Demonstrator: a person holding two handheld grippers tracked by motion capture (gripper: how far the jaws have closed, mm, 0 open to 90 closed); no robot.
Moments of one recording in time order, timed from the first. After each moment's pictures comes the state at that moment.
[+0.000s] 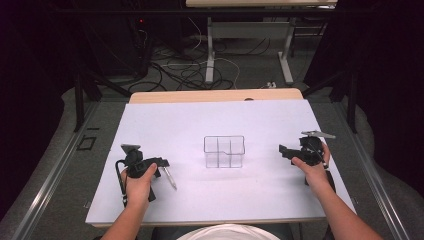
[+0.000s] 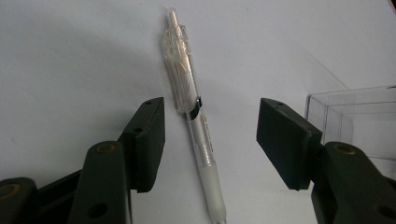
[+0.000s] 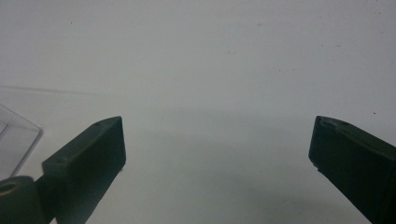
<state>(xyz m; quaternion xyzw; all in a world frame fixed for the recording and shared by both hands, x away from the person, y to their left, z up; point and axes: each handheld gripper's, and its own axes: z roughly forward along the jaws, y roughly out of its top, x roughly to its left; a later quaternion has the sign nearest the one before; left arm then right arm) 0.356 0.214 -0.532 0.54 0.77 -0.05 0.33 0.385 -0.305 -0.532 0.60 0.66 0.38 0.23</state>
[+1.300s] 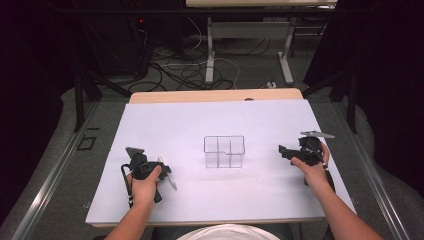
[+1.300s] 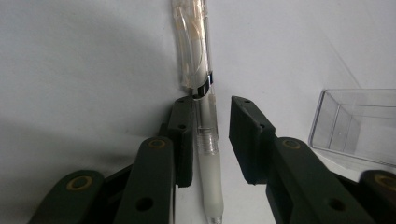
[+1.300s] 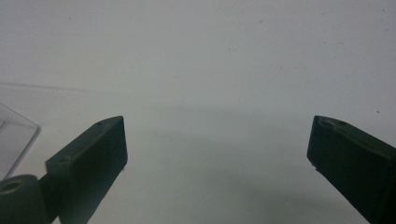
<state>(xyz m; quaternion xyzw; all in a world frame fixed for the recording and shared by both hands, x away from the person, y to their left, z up) 0.359 0.207 -0.546 0.50 0.80 -0.10 0.31 0.386 -0.305 -0.534 0.60 0.67 0.38 0.23</state>
